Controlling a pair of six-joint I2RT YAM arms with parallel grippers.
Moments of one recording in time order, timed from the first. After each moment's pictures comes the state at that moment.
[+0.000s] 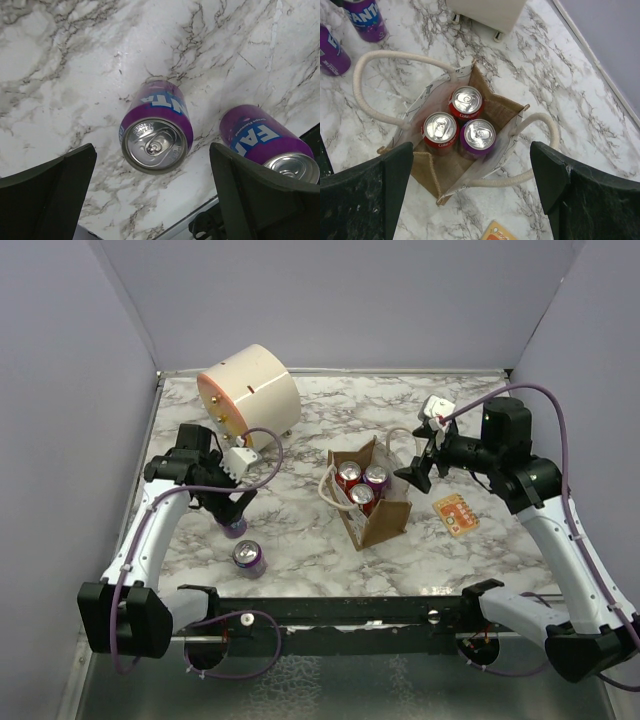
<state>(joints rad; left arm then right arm) -0.09 1.15 1.04 -1.03 0.30 0.65 0.31 1.04 1.22 -0.64 -0.63 -0.51</state>
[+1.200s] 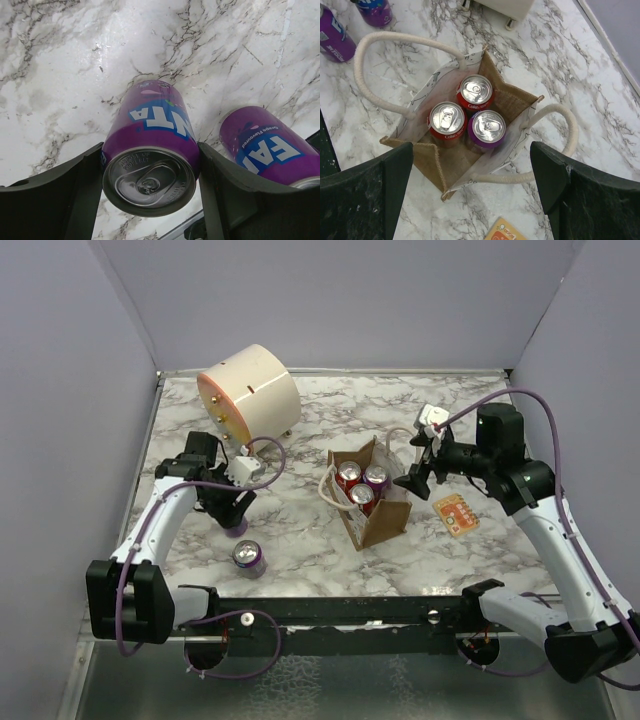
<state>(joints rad) -0.09 1.24 0.92 -0.94 0.29 0.65 0.31 1.03 1.16 -0.64 -0.65 -0.53</state>
